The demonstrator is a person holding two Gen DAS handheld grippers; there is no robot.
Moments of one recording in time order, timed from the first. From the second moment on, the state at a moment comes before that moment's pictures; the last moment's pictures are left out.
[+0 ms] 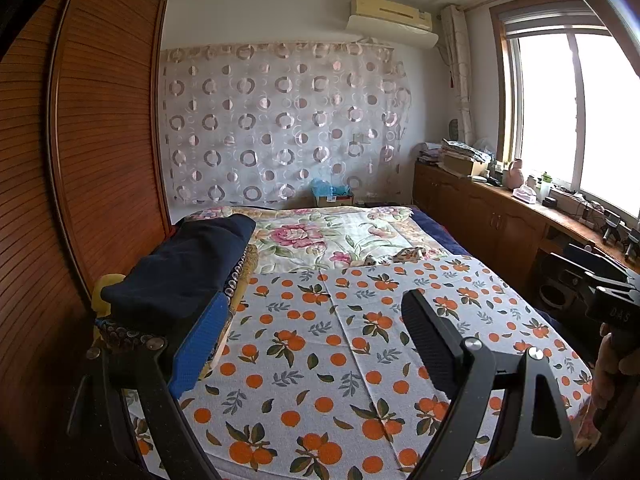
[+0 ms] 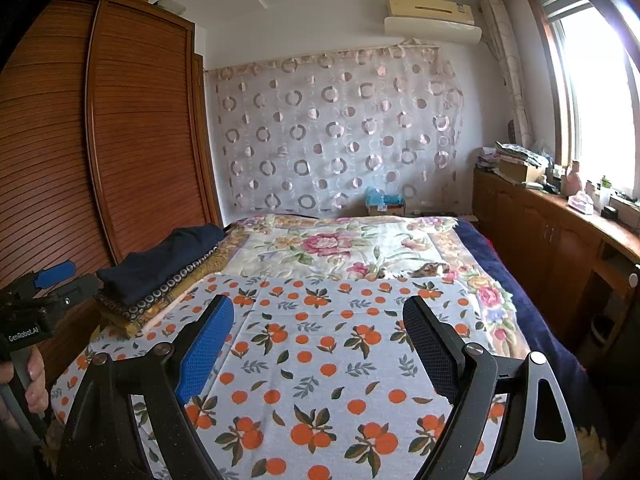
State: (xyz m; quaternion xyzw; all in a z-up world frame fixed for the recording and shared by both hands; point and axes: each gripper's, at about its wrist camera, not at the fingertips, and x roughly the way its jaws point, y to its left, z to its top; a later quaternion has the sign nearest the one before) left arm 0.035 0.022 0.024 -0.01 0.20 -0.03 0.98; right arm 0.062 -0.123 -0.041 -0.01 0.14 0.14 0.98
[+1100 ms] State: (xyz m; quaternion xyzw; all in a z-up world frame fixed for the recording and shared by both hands) left arm 0.035 0.024 0.022 -0.01 0.19 -0.03 0.98; right arm 0.056 -0.148 -0.029 -0.01 0.14 0.14 0.98
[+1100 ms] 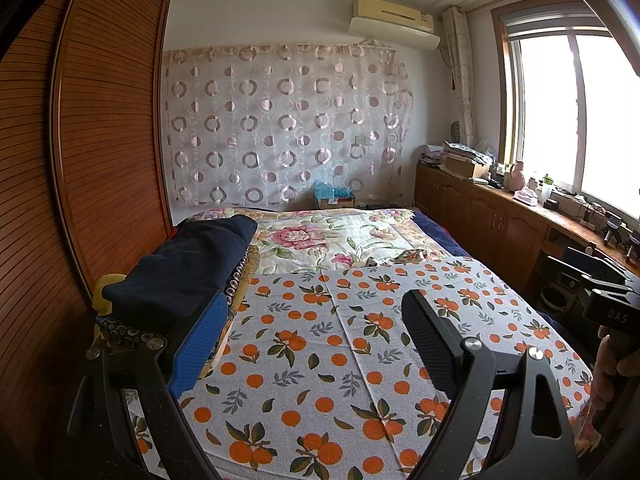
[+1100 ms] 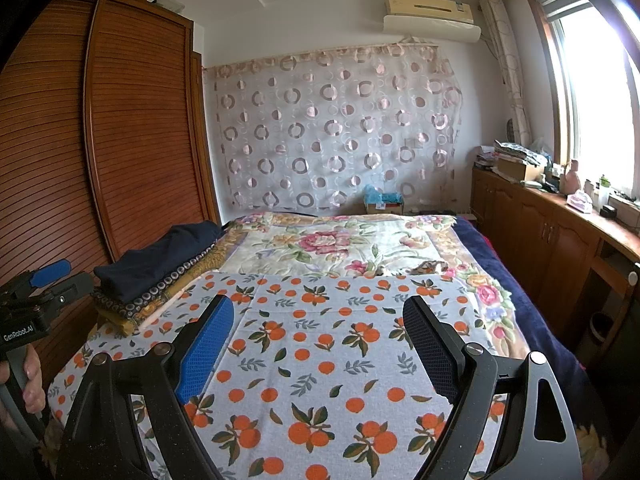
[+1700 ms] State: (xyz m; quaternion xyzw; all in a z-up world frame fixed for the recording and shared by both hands) left arm 0.035 0.024 0.020 -0.01 0.19 -0.03 0.98; right arm 0.055 -0.152 -0.026 -0.01 0.14 0.14 0.98
